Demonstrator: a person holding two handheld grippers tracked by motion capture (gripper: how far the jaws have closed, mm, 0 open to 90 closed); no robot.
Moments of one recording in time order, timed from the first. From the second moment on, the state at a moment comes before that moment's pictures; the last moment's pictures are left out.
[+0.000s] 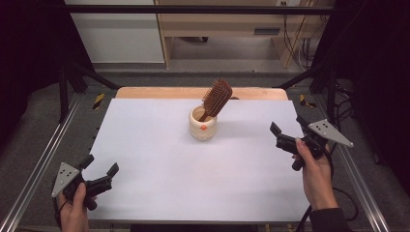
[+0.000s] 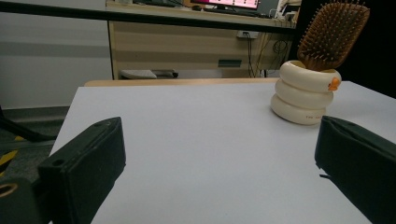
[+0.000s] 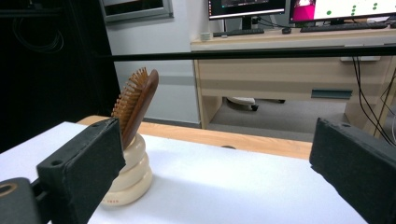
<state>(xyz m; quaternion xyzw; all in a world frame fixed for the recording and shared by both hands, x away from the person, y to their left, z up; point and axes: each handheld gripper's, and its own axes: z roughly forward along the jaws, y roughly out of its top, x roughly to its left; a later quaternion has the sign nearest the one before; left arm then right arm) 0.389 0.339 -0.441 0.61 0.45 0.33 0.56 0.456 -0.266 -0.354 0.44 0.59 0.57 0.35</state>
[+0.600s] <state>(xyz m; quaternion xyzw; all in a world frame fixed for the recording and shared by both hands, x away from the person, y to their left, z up) 0.390 0.340 -0.441 0.61 0.45 0.33 0.56 0.440 -0.273 -0.381 0.45 0.60 0.57 0.34</state>
